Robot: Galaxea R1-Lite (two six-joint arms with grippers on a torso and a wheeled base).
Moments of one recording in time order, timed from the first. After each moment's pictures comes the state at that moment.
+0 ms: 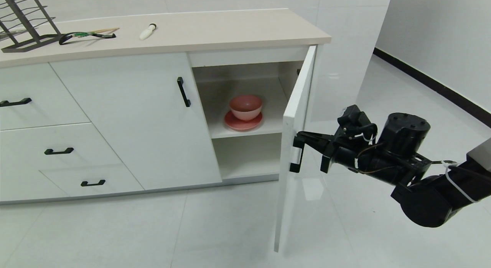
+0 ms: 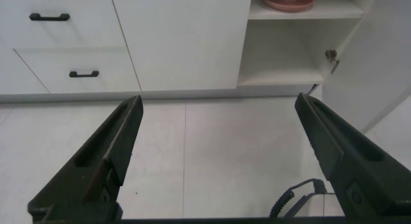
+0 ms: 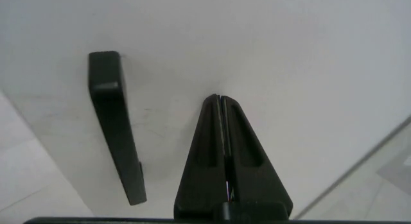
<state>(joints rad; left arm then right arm) 0.01 0.00 0.00 0.00 0.05 -0.04 0.44 1.99 -0.83 -1.29 0.50 -0.24</state>
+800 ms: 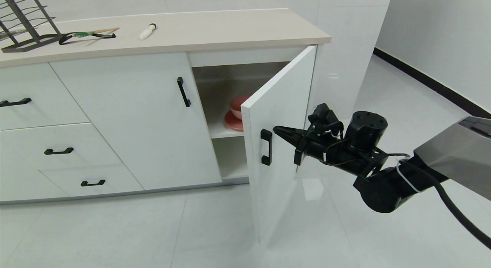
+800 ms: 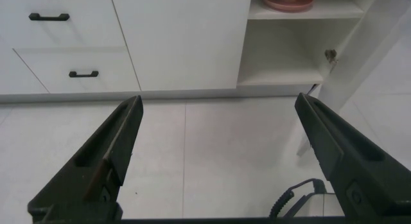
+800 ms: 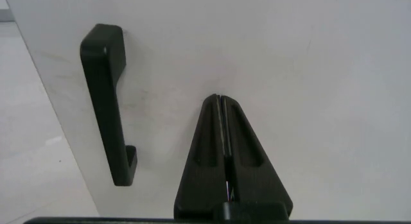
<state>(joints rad) 0.01 0.00 0.00 0.00 0.05 -0.04 0.51 2.17 -1.07 -1.29 0.50 -0.23</state>
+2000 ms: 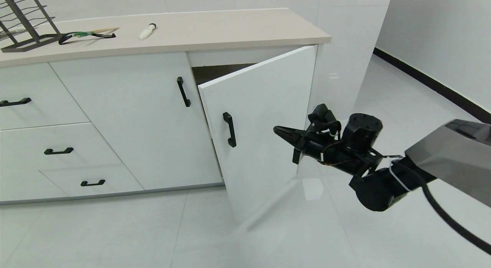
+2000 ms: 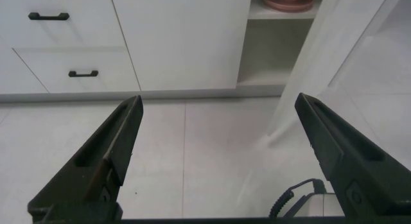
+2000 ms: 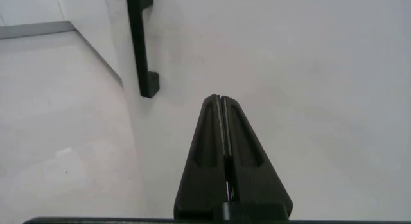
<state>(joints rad) 0.00 0.00 0.00 0.00 0.05 -0.04 0.50 2.19 -1.08 -1.32 0.50 -0.17</state>
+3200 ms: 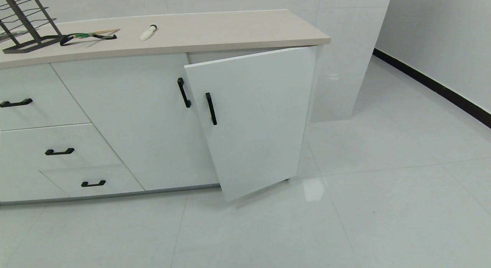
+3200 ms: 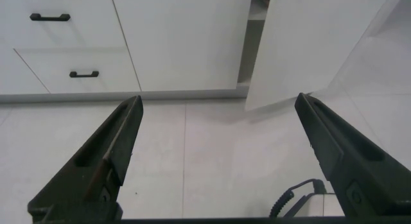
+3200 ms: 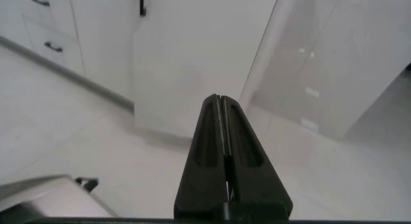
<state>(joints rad) 0.00 0.00 0.00 0.00 0.05 -0.04 0.03 0.39 -0.03 -0.50 0.50 -0.22</state>
